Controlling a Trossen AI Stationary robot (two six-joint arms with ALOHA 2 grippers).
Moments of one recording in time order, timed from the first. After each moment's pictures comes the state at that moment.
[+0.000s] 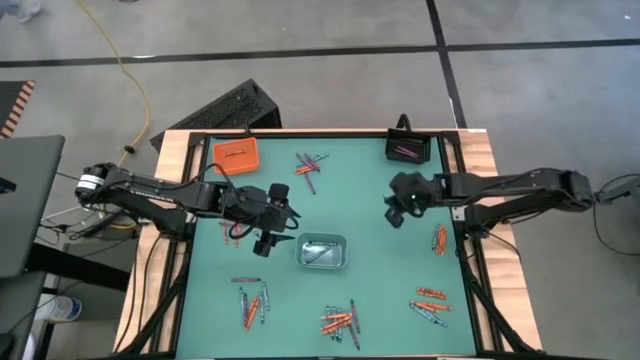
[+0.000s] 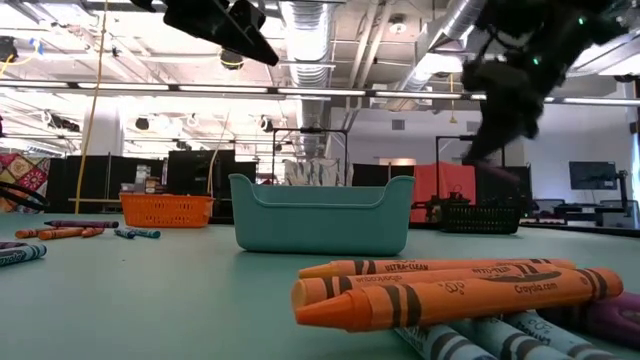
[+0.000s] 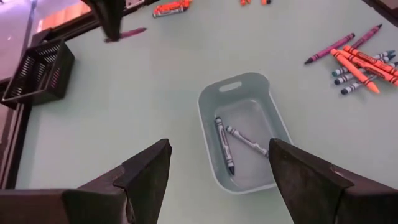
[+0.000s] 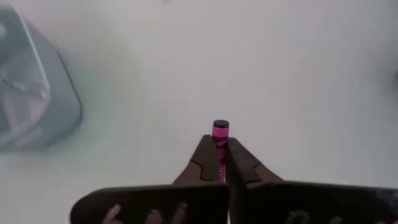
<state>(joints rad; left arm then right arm) -0.11 1.25 0.96 -0.29 -0.06 0.30 -0.10 1.03 0.66 -0.53 0.23 0.47</state>
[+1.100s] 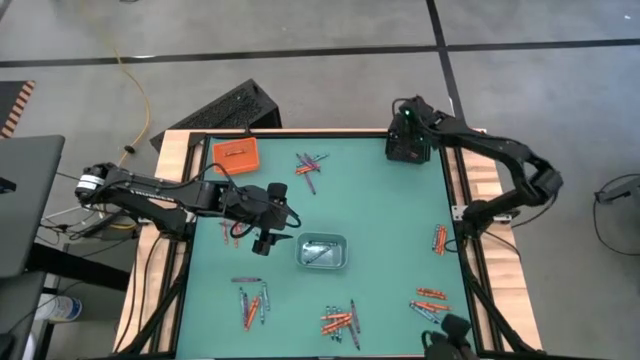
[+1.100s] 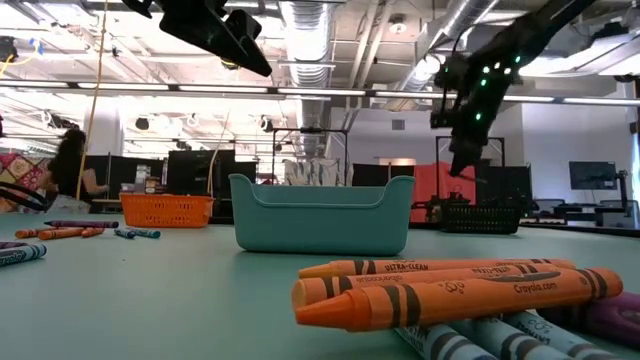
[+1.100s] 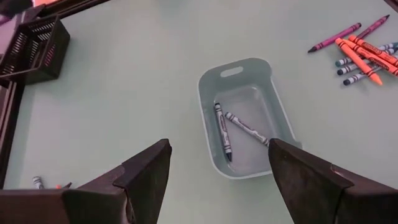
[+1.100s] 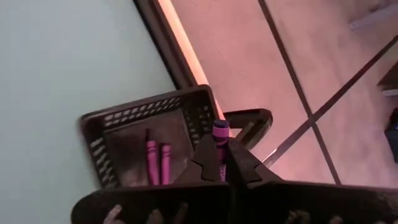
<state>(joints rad) -0.09 1.25 0.96 -0.33 -0.06 0.26 -0.87 1.43 0.96 -0.43 0.27 -0.56</state>
